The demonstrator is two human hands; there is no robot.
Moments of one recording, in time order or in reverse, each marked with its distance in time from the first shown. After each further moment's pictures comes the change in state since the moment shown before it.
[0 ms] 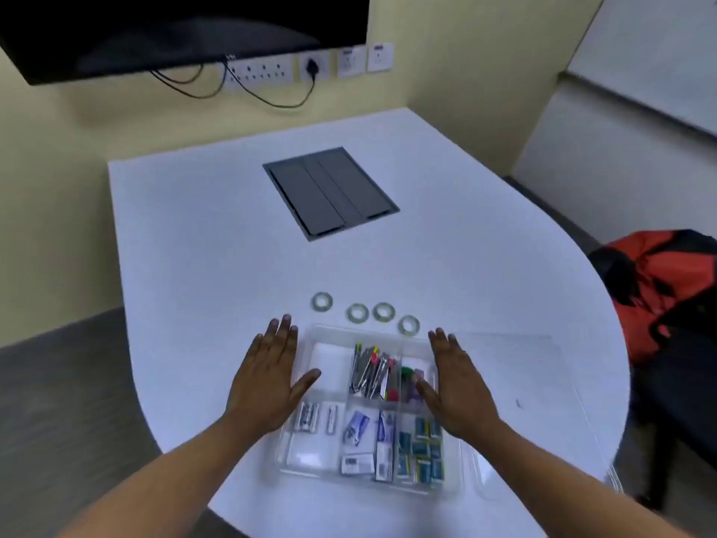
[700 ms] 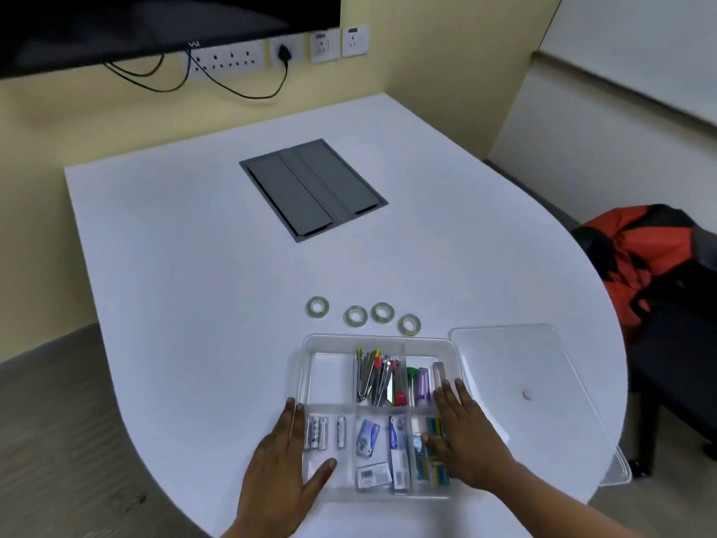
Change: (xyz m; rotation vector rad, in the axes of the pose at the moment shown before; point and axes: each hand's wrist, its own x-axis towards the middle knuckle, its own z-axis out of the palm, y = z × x) left_hand -0.075 0.007 0.062 -0.282 -0.097 -0.030; right_hand -0.046 0.016 0.053 -0.146 -0.388 0.136
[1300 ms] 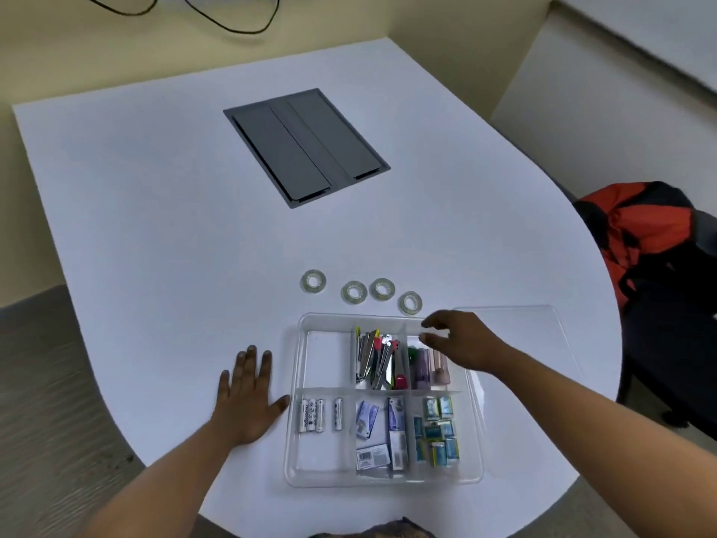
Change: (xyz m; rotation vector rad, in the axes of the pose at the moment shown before) left_hand 0.088 -0.082 0.001 0.195 -0.390 -0.185; right_hand 0.082 -0.017 -0.118 0.338 0.009 0.018
